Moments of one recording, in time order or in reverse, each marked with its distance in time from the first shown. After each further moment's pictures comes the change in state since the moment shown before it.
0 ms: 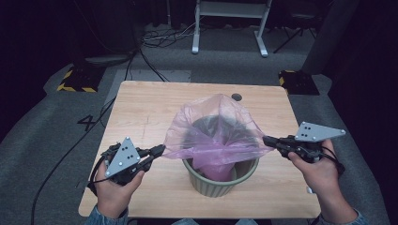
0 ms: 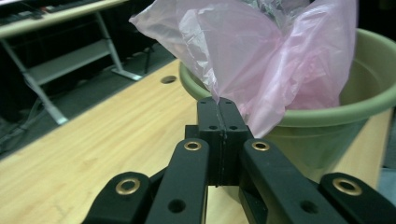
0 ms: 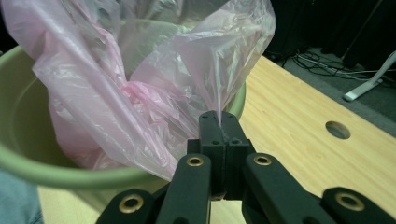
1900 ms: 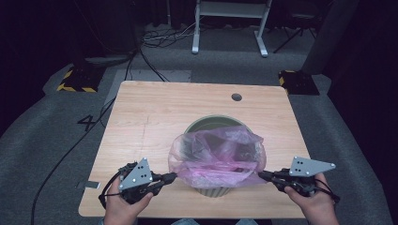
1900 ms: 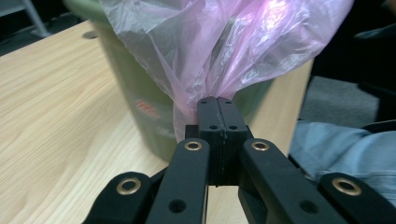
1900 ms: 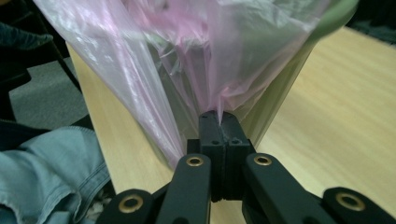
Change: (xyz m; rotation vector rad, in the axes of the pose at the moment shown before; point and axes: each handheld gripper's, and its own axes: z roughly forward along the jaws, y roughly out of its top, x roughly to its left) left arm -0.032 -0.035 0.013 0.103 -0.251 -0.061; right arm 0.046 -0.067 0.004 0.066 0.125 0.059
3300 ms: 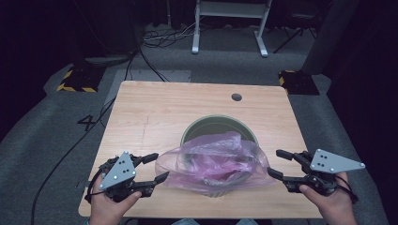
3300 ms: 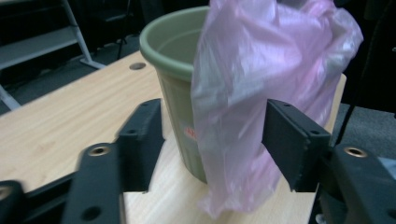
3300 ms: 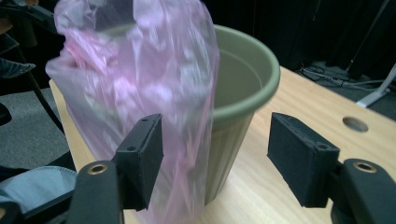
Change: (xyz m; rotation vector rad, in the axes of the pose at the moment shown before) left arm 0.010 0.014 -0.030 -0.107 0.140 0.014; right arm -0.002 0.032 -0.038 -0.168 -0.102 -0.039
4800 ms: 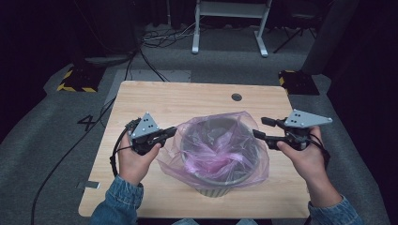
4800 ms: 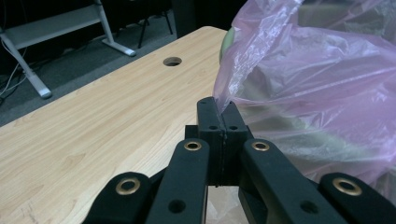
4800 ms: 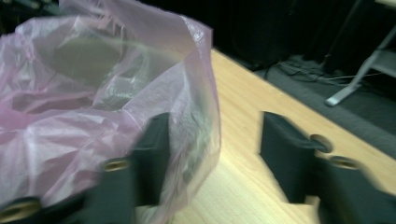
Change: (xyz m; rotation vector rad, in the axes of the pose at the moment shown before) left arm 0.066 0.032 0.078 0.086 0.091 -0.054; right arm -0.059 0.040 0.071 0.075 -0.052 -0.016
